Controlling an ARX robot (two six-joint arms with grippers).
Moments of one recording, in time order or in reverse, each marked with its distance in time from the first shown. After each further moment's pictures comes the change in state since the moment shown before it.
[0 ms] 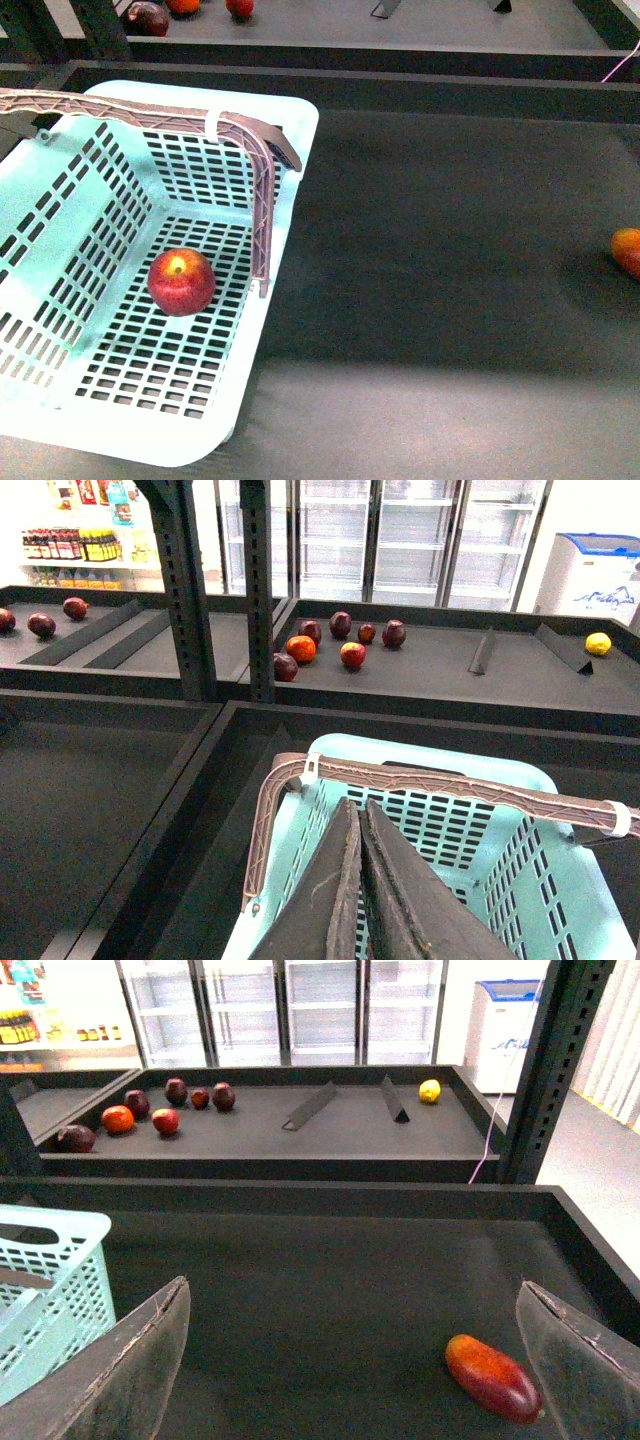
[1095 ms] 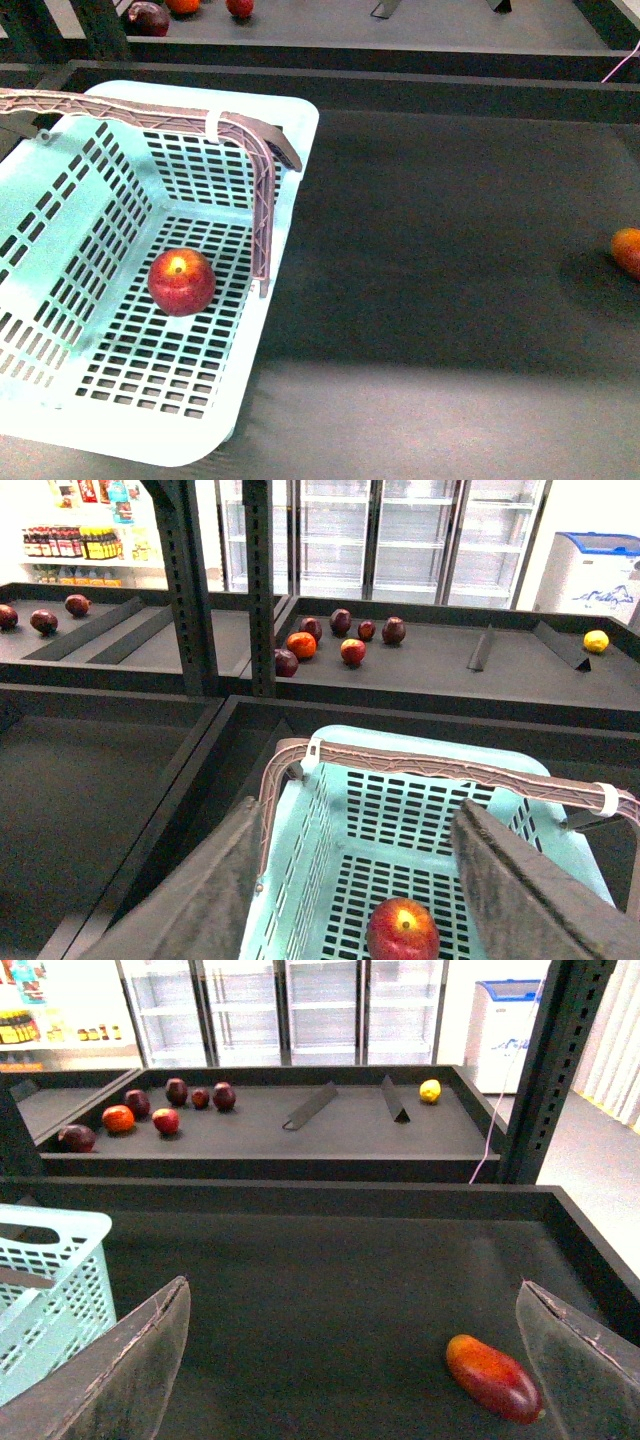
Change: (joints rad) left arm 0.000 -0.224 0.000 -0.230 0.000 0.000; right arm 0.000 0.000 0.000 0.000 0.000 0.000
